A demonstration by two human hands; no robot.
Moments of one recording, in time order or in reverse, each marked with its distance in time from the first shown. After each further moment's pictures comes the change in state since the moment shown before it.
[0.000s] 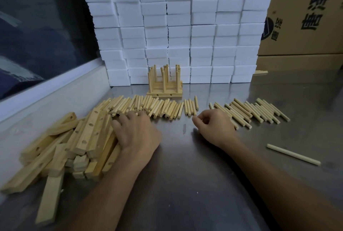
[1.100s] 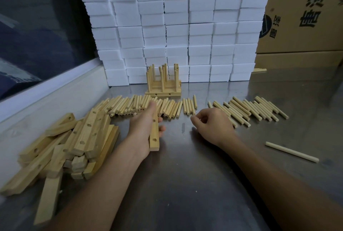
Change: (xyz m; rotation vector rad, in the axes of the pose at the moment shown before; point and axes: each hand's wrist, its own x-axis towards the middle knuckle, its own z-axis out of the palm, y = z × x) left_hand 0.007 0.008 -0.003 -1.653 -0.446 -0.480; right_hand -0.002 -0.004 -0.001 -0.027 0.001 -0.009
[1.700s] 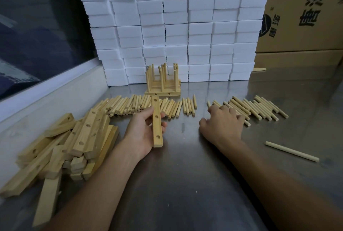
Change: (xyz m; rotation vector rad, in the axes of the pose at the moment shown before) left_hand 0.004 -0.003 -0.006 -0.324 -0.258 -0.062; right_hand -0.004 -0.004 -0.003 -0.485 0.090 0.238
